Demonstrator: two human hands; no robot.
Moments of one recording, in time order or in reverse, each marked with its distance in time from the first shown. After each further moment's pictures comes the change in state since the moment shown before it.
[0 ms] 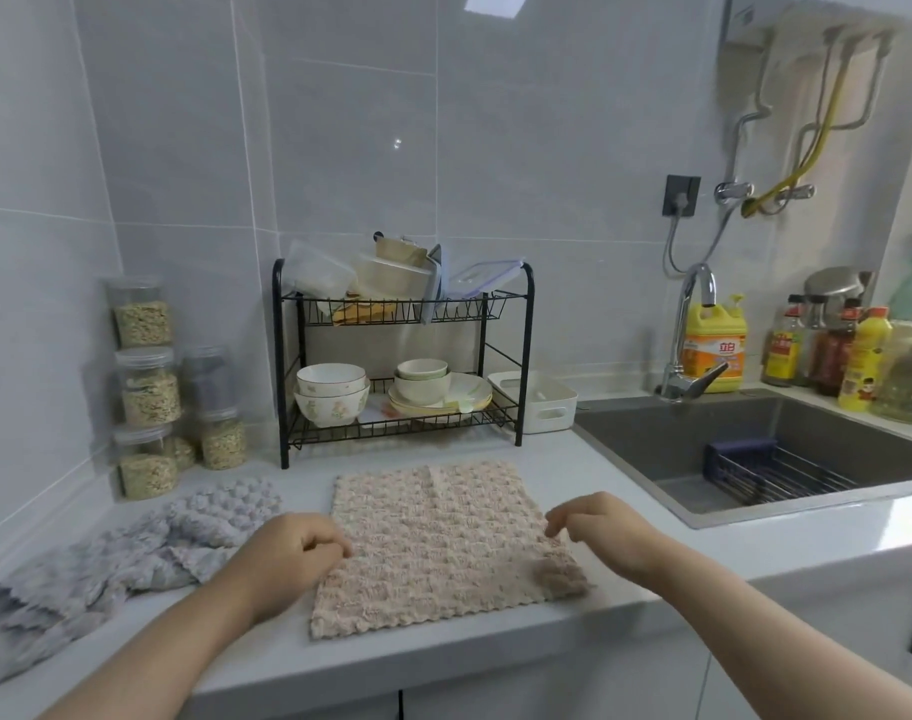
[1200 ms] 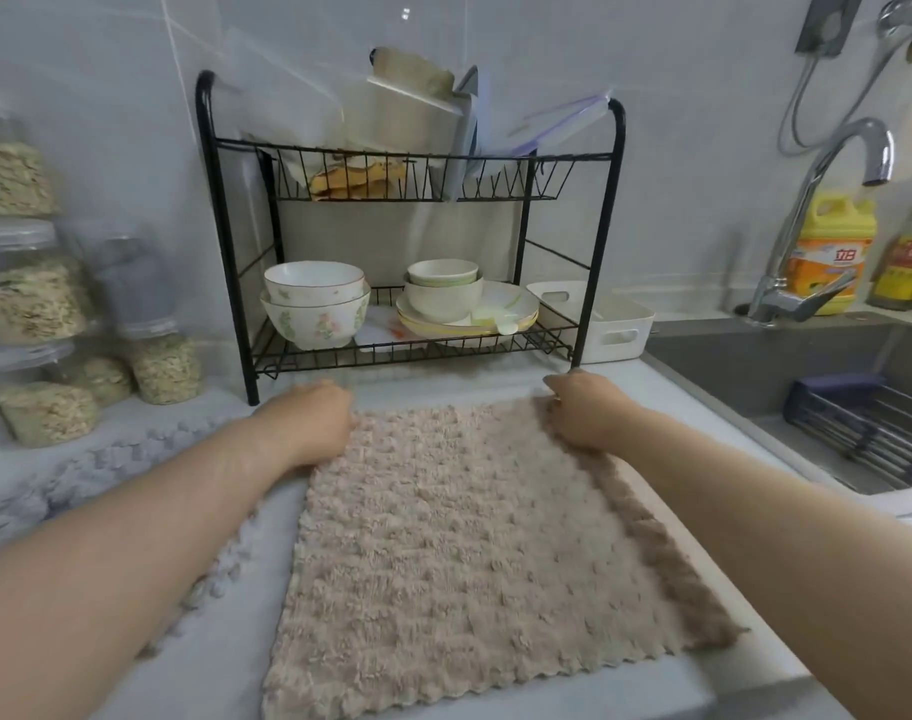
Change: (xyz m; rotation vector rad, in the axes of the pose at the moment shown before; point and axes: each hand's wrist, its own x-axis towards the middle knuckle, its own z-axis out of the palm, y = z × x) left_hand 0.197 -0.063 0.029 0.745 -0.134 -0.118; right_hand 0.212 0.006 0.046 -0.684 0.032 -0.009
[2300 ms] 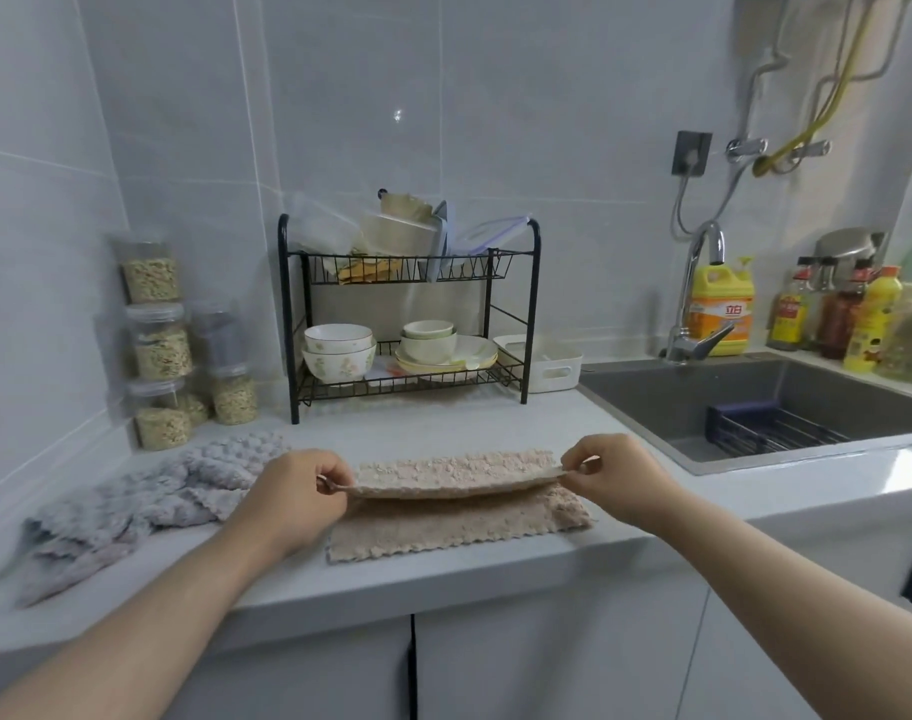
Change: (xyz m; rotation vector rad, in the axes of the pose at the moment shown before) left_hand -0.221 0.023 -0.029 -0.702 0.329 0.034; right_hand -0.221 0.023 -0.034 0.570 0.272 0.011
